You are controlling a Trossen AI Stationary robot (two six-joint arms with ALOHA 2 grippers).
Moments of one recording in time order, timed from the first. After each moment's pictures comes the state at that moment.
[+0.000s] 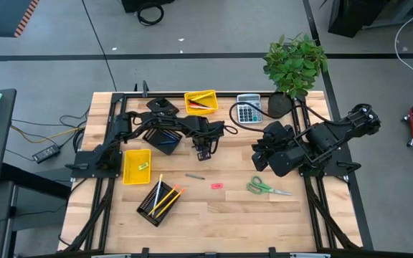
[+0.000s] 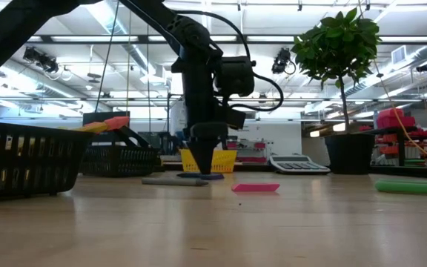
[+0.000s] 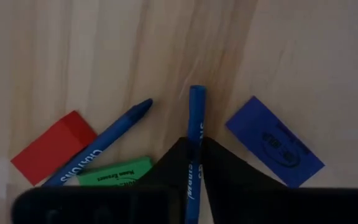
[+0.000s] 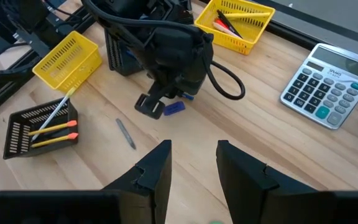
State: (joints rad) left arm 0.18 2.21 1.57 -0.79 -0.09 -0.02; right arm 0.48 1.38 1.61 -1.37 0.68 1.25
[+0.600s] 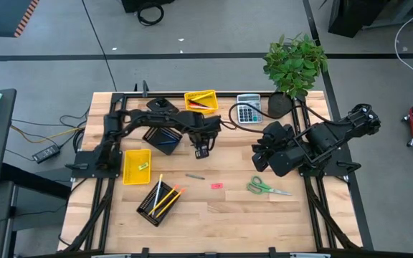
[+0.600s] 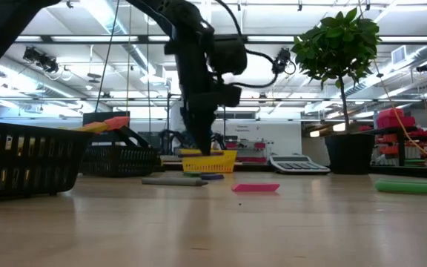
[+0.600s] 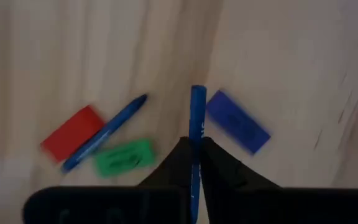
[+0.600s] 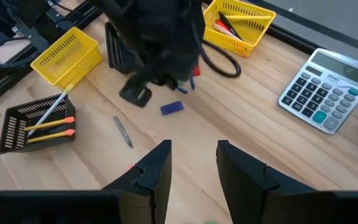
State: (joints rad) left arm 0.20 2.06 1.57 -0.83 -0.05 0.01; right arm 0.48 1.38 1.61 -1.37 0.68 1.22
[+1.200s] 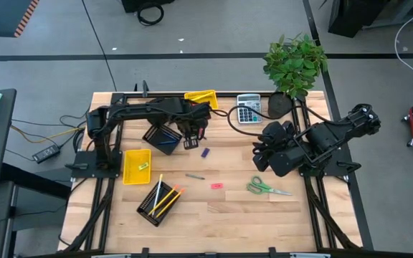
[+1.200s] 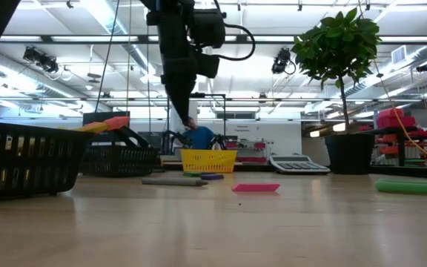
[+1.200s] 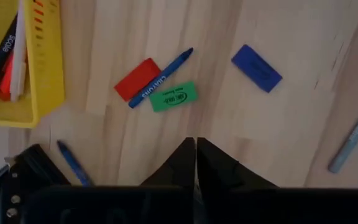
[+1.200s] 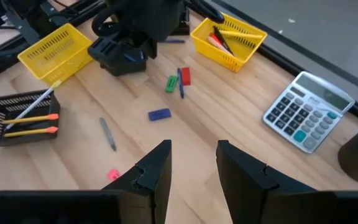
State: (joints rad) left arm 0.25 1.87 1.57 -1.02 -0.08 0.09; right arm 0.48 1.38 1.61 -1.39 0.73 1.12
